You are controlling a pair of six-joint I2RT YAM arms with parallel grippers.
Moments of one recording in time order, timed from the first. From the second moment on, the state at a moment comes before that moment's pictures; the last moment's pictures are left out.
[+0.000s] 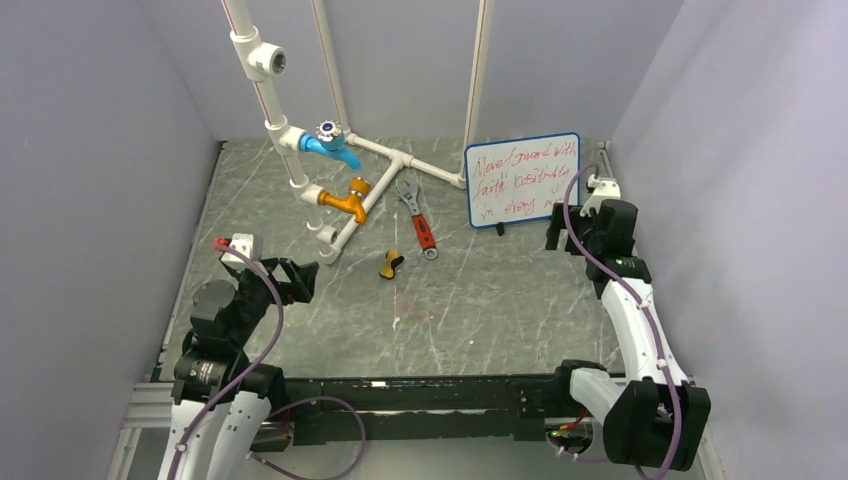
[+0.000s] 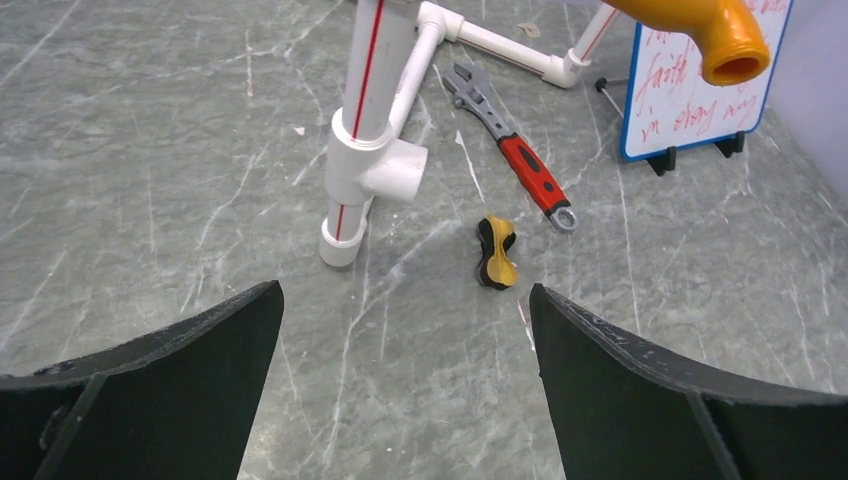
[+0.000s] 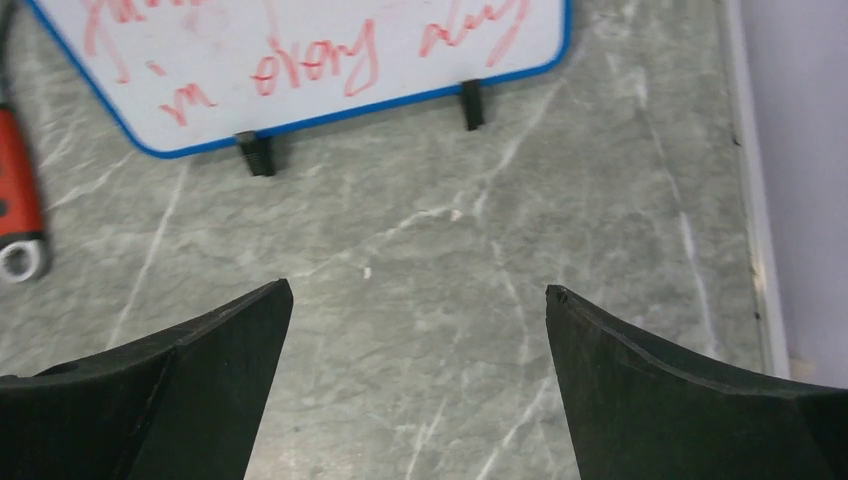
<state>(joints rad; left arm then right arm) -0.16 0.27 0.57 -0.45 0.10 -0.25 -0.14 1.02 0.74 -0.28 -0.09 0.00</state>
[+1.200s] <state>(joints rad) -0.17 0.36 0.56 -0.40 0.36 -0.23 0.31 1.46 1.07 -0.42 -0.76 -0.47</state>
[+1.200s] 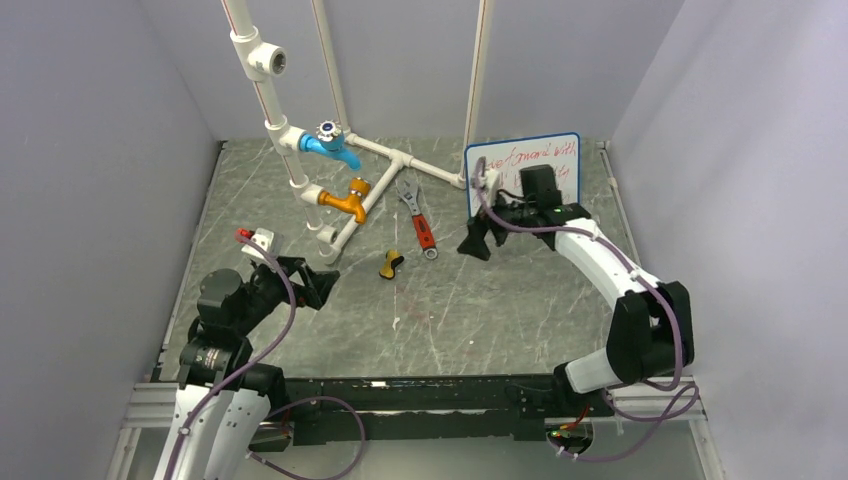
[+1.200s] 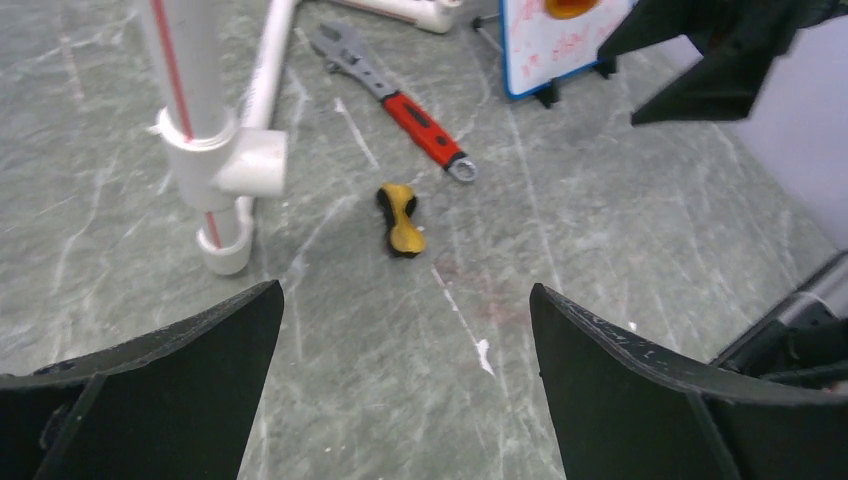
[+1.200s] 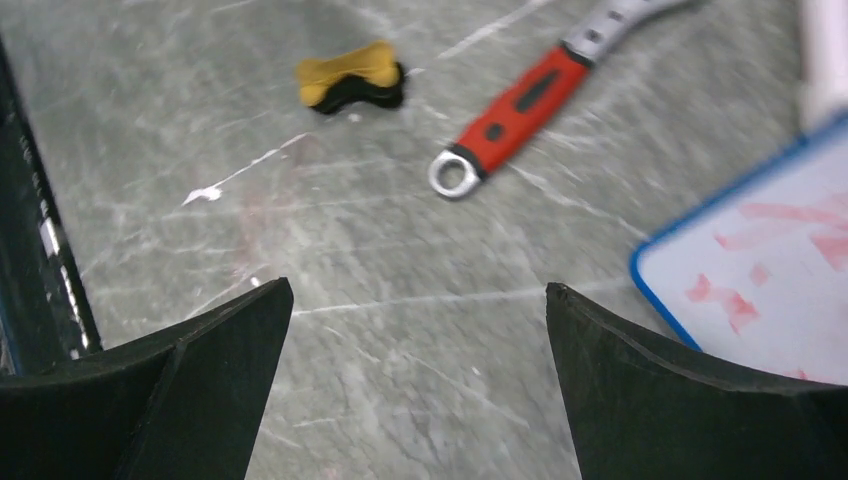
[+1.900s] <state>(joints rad) -0.43 0.33 0.30 -0.13 0.49 -0.50 -0.12 1.39 0.97 -0.27 -0.75 -0.24</state>
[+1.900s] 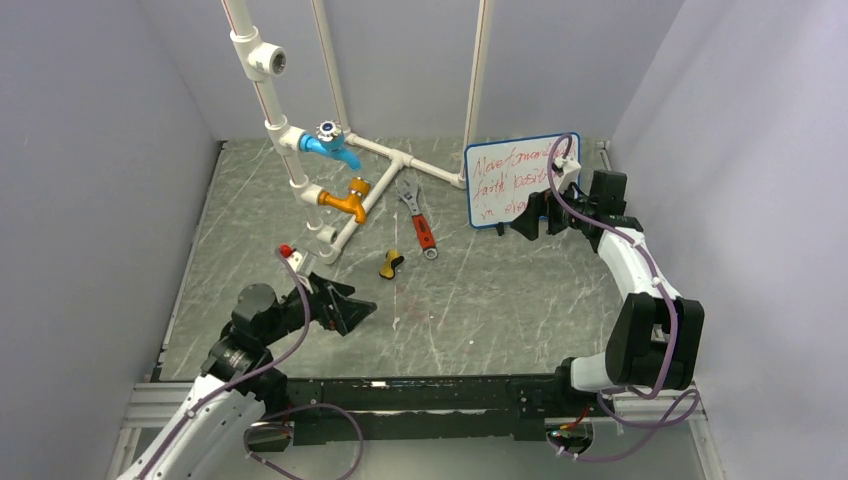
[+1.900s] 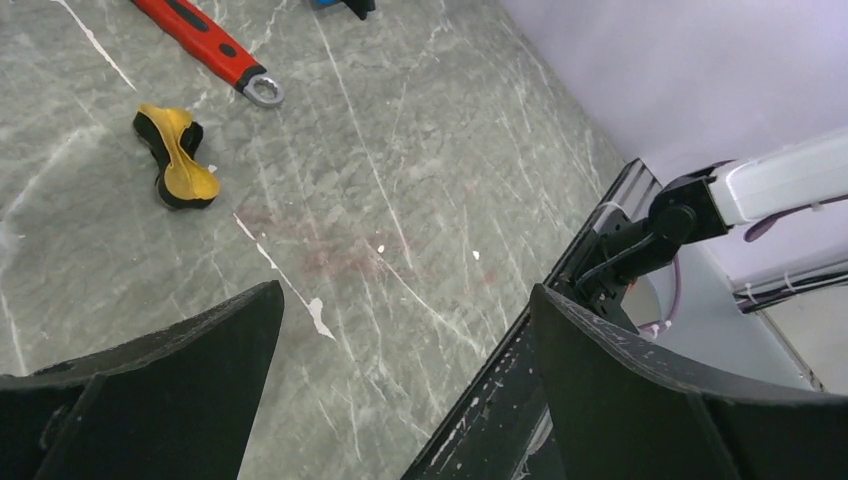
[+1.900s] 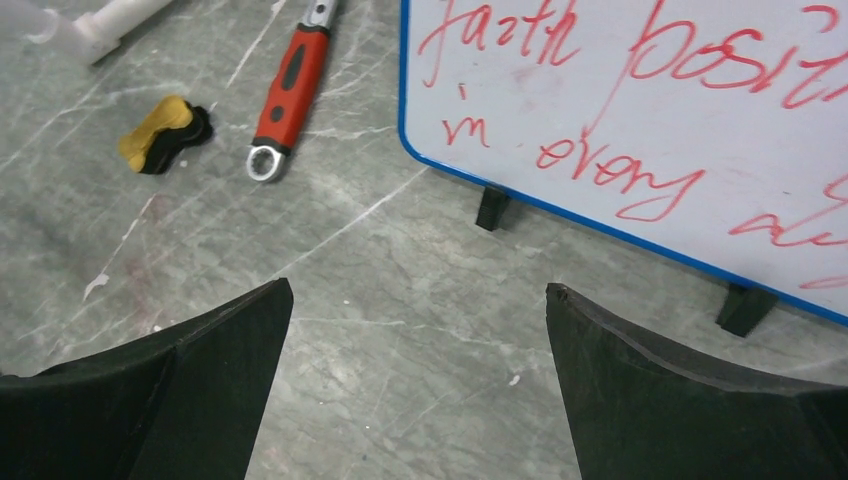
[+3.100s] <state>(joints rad) -0.76 1.64 0.94 -0.11 -0.32 -0.25 -0.15 1.41 0.93 -0.29 -0.85 -0.26</state>
